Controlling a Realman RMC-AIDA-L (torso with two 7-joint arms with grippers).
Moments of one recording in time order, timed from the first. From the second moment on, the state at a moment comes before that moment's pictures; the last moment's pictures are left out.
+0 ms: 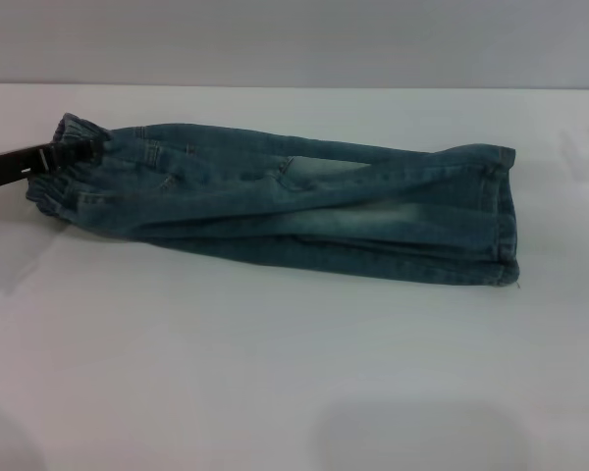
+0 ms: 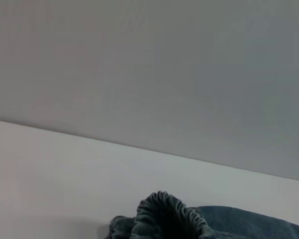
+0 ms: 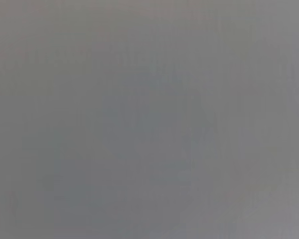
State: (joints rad) left arm -0.58 -1.99 0.65 0.55 2.00 0.92 -1.90; right arm 0.51 2.07 -0.64 -0.55 -1.43 -0.83 1.17
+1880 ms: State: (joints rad) left arm -0.63 -2.05 0.64 0.61 1.80 0.79 -1.88; right arm 0.51 2.07 -0.64 -0.52 -1.43 -0.83 1.16
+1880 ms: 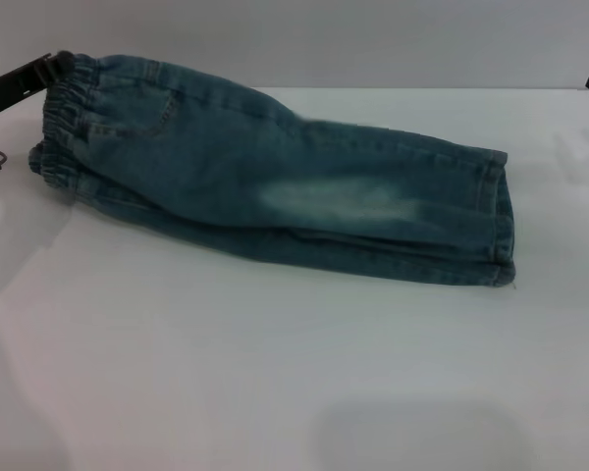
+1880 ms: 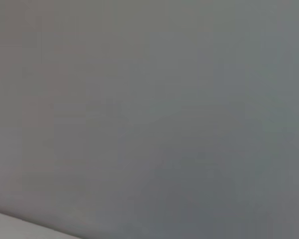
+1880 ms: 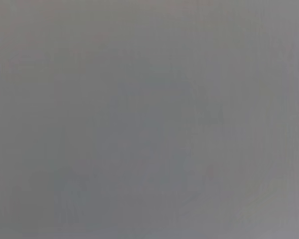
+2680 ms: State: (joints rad) left arm -0.66 -2.05 0.66 0.52 1.78 0.66 -1.80; right arm 0.53 2.07 -0.64 -0.52 -1.43 -0.83 1.16
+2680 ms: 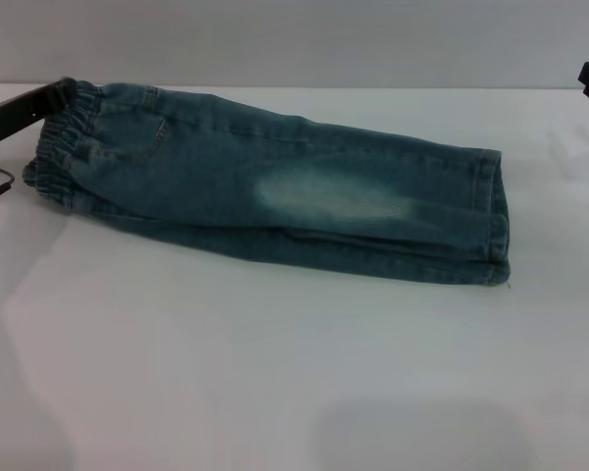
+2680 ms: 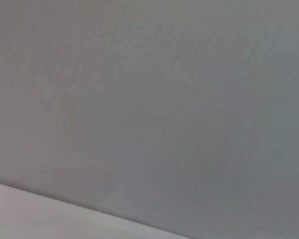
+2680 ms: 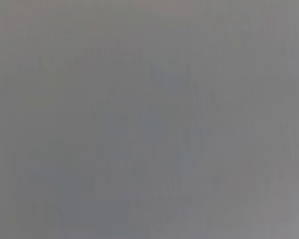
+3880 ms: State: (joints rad) left arm -0.53 -2.03 0.67 0.58 1.71 0.80 -1.48; right arm 0.52 2.07 -0.64 -0.49 -1.43 -0.86 1.16
